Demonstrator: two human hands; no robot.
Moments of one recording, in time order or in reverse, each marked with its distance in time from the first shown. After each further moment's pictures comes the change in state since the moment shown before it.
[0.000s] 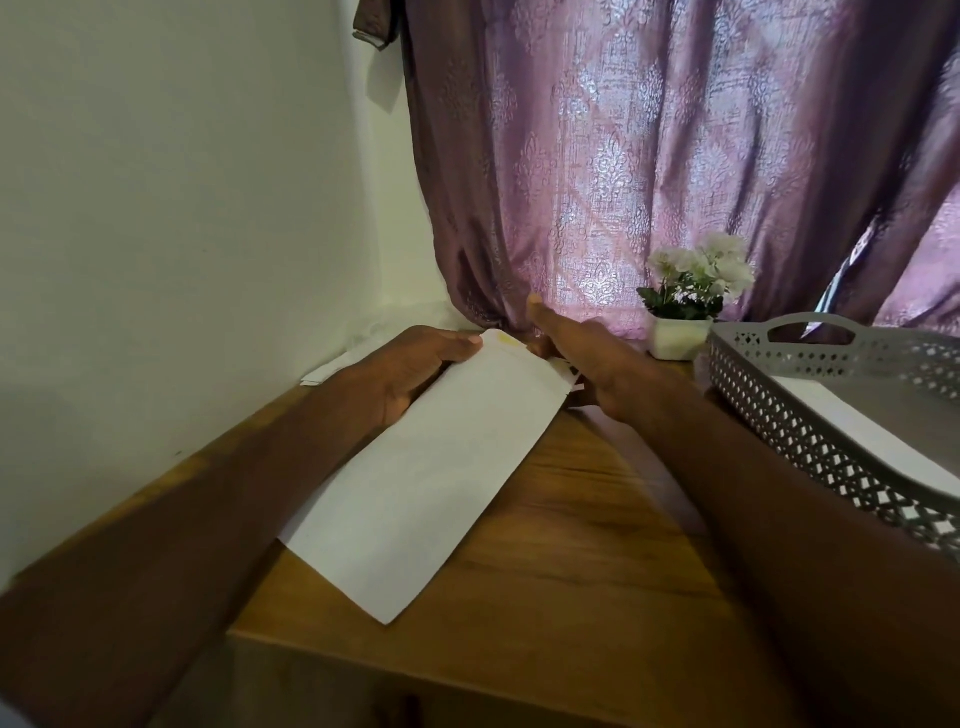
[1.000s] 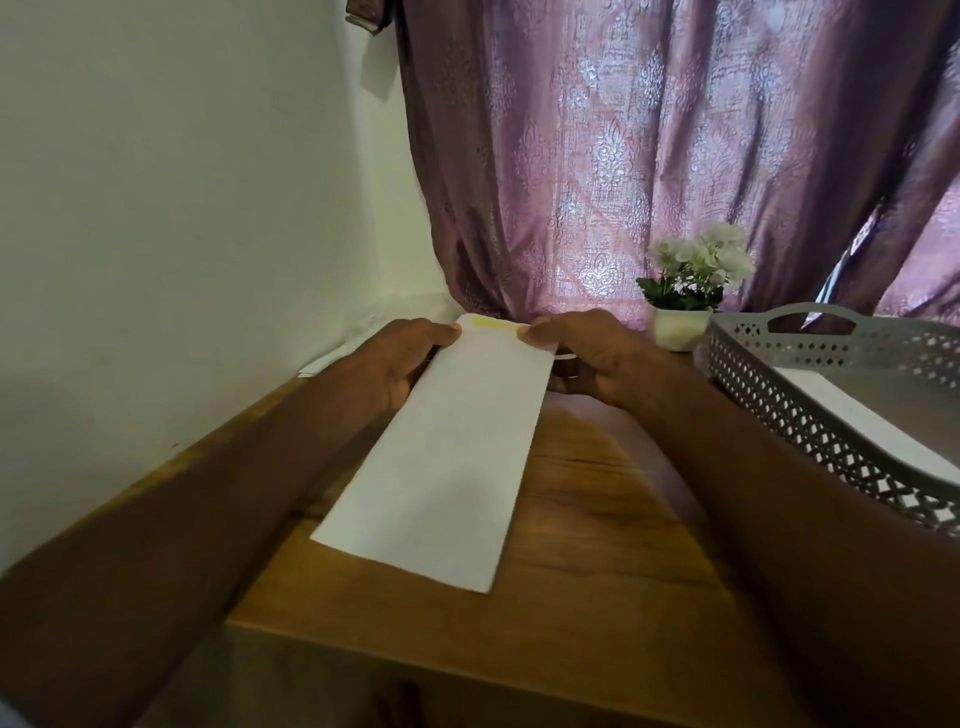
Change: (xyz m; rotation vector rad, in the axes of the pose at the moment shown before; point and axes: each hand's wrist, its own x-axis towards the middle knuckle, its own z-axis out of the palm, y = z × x) left_hand 0.001 0.004 0.001 -0.092 0.126 -0.061; right_hand 0.000 0.001 -0.003 0.213 -0.036 0.056
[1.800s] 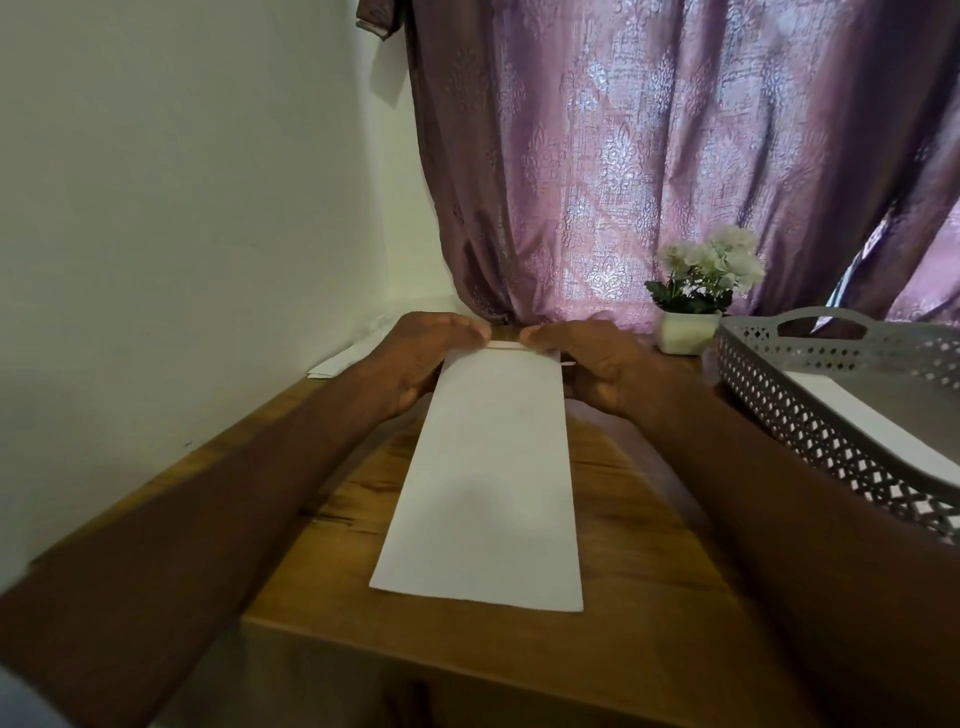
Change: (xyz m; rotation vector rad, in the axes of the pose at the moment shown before) left_hand 0.010 -0.006 0.001 0.079 -0.009 0.232; right_hand 0.007 0.009 0.006 0.151 -0.084 -0.003
